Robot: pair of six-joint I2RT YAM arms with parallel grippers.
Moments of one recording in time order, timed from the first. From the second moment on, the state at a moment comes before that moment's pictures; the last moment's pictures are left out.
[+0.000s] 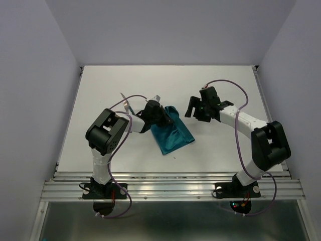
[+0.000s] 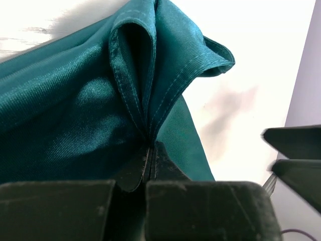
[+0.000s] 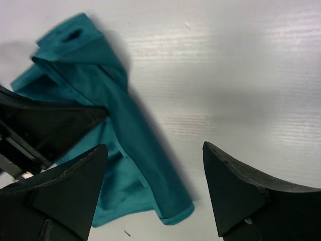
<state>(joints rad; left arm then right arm) -0.60 1.94 0.95 0.36 0.21 -0.98 0.44 1.62 1.11 -0.36 -0.04 0.62</state>
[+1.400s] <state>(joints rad) -0.58 1.92 1.02 0.26 0.33 -0.85 0.40 1.54 0.80 -0.06 -0.32 0.47</state>
